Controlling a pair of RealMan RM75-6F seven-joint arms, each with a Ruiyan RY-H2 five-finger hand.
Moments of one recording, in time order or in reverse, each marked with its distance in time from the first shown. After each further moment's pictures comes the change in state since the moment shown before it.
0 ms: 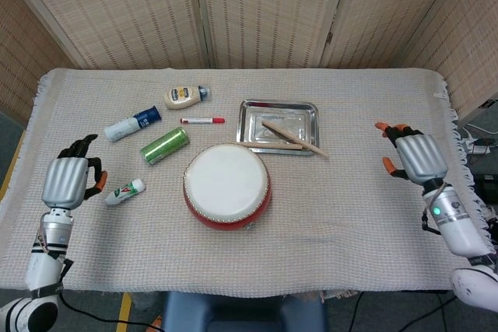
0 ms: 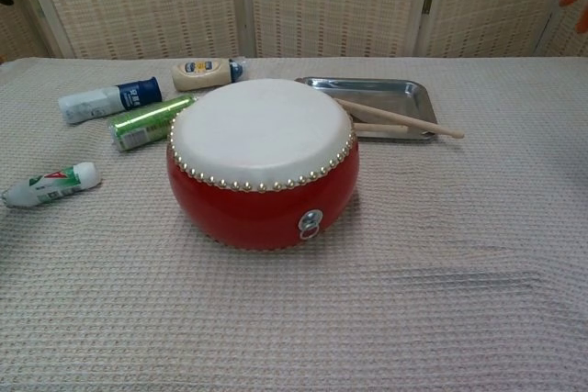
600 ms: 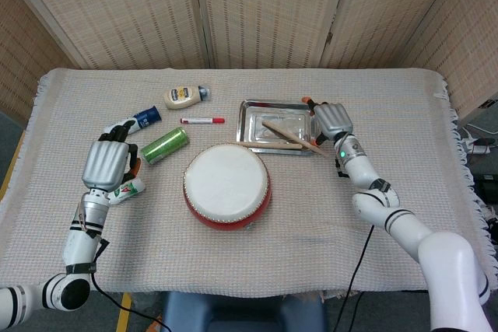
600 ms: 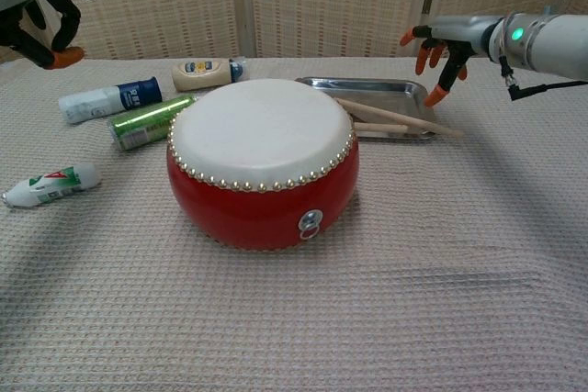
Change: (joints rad) left arm -0.182 -0.093 -0.077 -0.002 -0.139 -0.088 0.209; right arm 0.476 -0.592 0.149 0.823 0.117 -0.550 0.126
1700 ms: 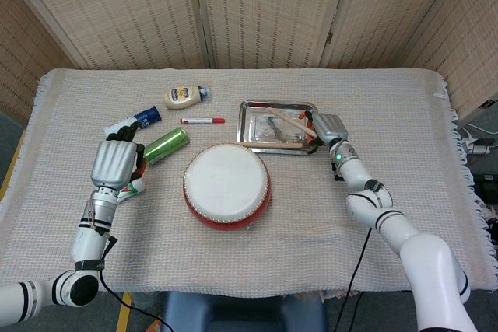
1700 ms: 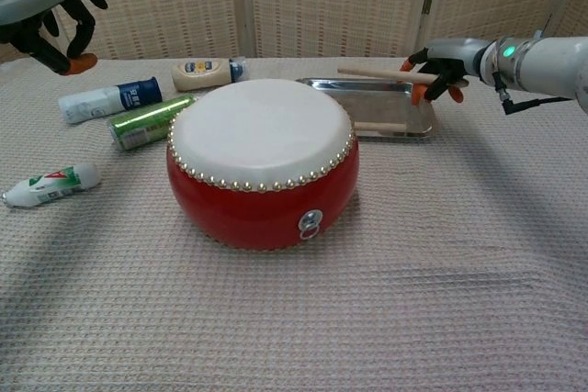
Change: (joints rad) left arm -0.040 -0.045 0.003 0.022 -0.042 0.001 0.057; right arm 0.041 -0.111 -0.022 0.180 -0.068 -0.135 0.324
